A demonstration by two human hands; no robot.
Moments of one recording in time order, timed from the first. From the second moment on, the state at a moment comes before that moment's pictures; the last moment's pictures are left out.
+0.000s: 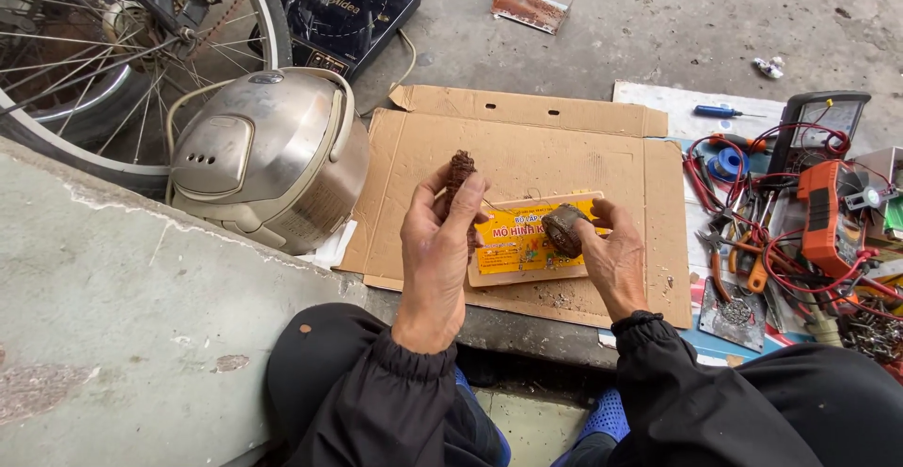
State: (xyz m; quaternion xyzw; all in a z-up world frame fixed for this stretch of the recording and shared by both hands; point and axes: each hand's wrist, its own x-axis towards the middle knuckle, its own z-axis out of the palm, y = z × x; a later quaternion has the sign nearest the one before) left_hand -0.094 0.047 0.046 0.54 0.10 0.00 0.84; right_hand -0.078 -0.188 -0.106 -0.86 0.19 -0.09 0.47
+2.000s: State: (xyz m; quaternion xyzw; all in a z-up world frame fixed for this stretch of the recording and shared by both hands) left_hand -0.043 -0.025 0.081 0.61 -0.10 -0.07 0.78; right_hand -0.038 -0.251 -0.152 -0.91 0.08 -0.07 0.40
